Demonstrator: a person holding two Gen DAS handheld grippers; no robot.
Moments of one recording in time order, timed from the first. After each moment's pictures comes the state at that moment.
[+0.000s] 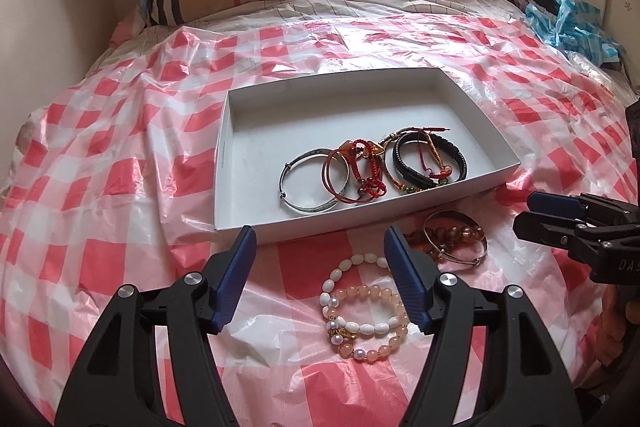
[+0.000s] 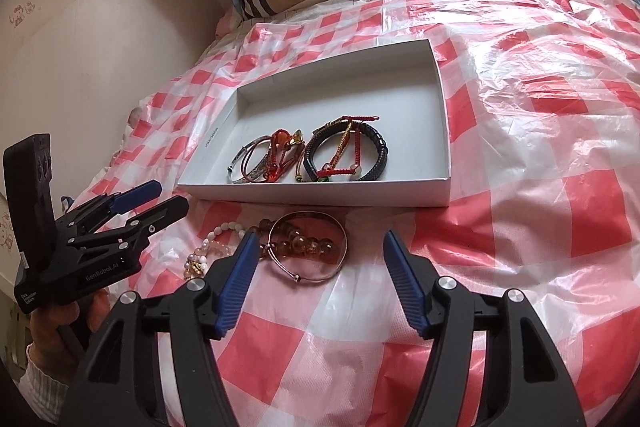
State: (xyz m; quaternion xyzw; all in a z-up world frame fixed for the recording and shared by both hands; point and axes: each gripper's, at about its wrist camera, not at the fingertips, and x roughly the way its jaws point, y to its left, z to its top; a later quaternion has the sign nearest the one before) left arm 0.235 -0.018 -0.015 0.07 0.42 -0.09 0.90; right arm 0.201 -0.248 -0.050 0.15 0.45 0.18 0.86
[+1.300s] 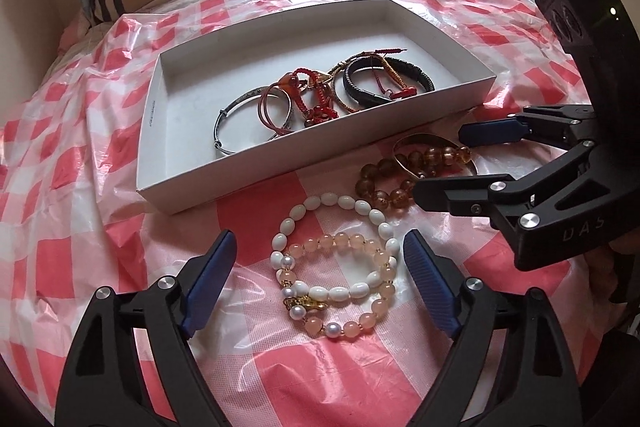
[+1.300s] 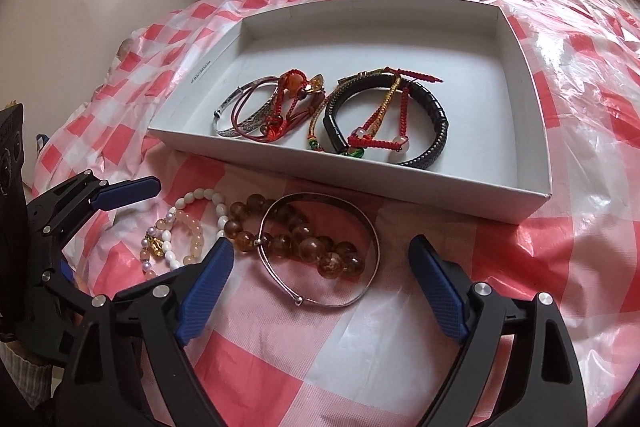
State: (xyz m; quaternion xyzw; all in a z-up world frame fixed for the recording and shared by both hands) left arm 0.229 -0.038 -0.066 0.13 0.46 -0.16 0.86; right arm 0.239 -0.195 -0.087 0.06 0.50 0.21 0.84
